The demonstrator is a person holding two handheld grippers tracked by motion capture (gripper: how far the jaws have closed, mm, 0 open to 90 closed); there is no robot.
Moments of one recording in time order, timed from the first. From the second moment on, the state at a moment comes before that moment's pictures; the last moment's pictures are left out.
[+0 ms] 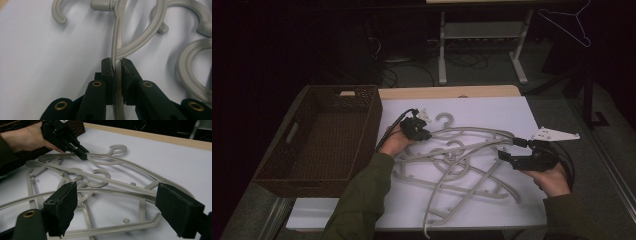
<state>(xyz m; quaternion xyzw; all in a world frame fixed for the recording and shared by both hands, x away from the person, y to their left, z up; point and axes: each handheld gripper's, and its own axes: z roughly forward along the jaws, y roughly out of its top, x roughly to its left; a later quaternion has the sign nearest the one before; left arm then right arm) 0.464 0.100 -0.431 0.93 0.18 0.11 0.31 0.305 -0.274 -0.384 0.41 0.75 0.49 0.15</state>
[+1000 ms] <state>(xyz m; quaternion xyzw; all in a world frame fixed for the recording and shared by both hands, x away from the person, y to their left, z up) 0.444 0.142 -0.315 0.90 0.24 0.11 0.34 0.301 -0.275 -0.378 0.41 0.75 0.51 0.15</state>
